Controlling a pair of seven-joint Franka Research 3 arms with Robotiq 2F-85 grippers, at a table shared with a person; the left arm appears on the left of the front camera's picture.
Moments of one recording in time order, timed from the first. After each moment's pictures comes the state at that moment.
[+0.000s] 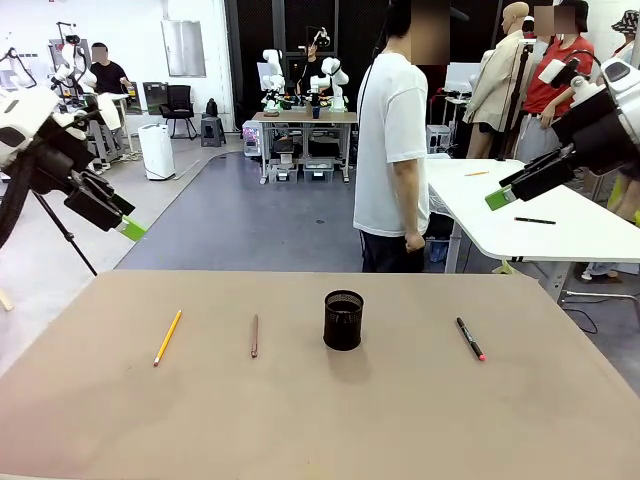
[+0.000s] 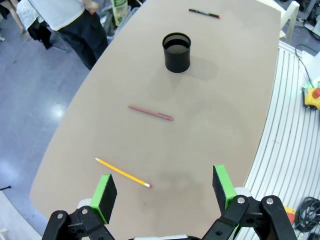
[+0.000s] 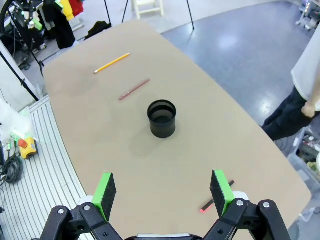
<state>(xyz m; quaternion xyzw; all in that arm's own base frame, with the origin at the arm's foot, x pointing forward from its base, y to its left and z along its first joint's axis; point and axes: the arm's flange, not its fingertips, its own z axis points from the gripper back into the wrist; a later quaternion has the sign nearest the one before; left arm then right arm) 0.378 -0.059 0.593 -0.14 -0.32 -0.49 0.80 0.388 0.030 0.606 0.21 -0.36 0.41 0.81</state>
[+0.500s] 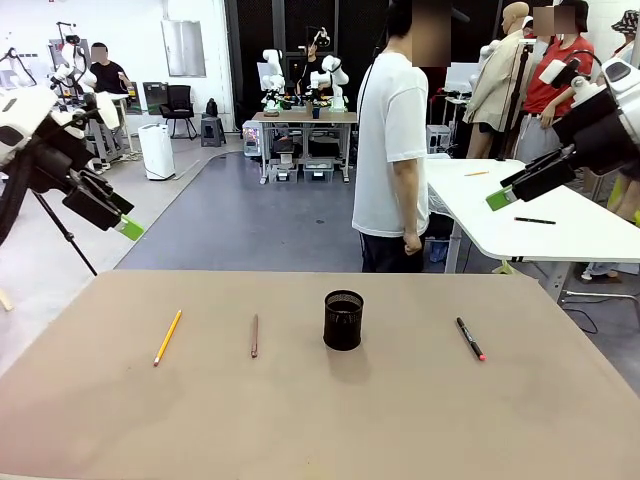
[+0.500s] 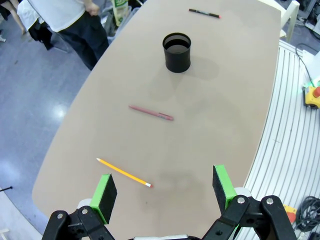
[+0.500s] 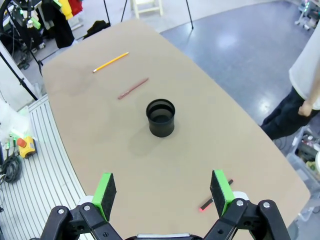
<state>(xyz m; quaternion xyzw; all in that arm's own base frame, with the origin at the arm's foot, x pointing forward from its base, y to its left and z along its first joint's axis) 0.376 -0.060 0.595 -0.14 -0.32 -0.49 0.80 0.388 0.030 0.606 0.21 -0.36 0.41 0.81</state>
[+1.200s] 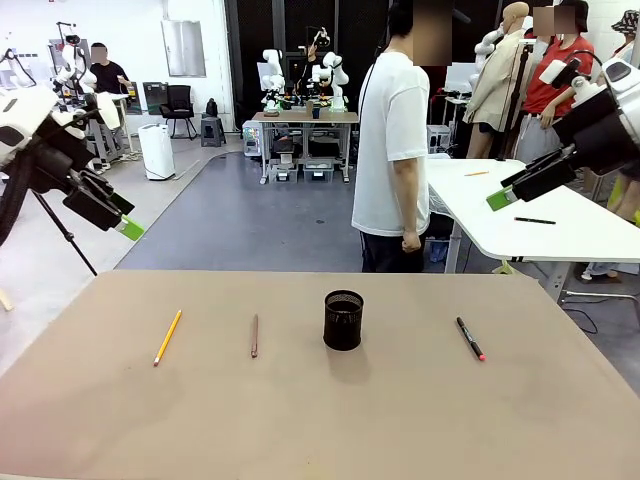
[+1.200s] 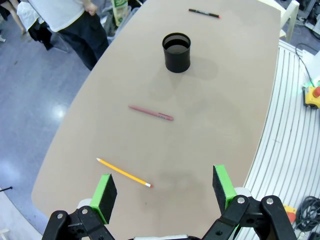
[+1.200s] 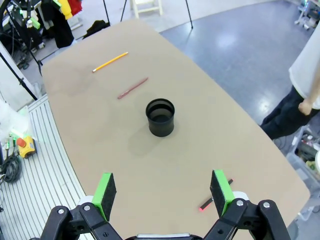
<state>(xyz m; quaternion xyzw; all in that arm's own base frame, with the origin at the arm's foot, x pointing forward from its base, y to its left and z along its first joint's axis) 0.376 -0.060 0.595 -0.14 -0.32 -0.49 0.80 0.388 0.030 0.606 0.21 -0.36 0.41 0.81</state>
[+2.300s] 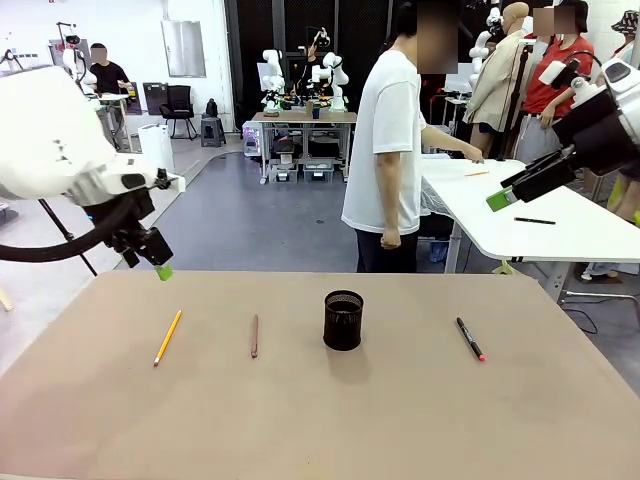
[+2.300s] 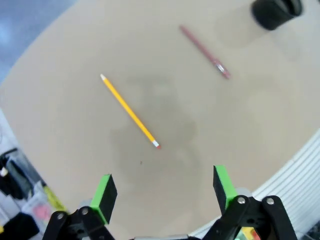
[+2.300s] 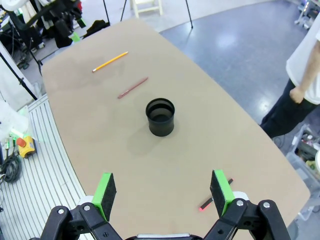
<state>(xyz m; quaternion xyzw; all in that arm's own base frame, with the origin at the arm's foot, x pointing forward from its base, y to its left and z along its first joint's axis) 0.481 -0.099 0.494 -0.04 -0.13 -0.27 0.95 0.388 0.030 0.605 0.21 -0.36 0.41 0.81</state>
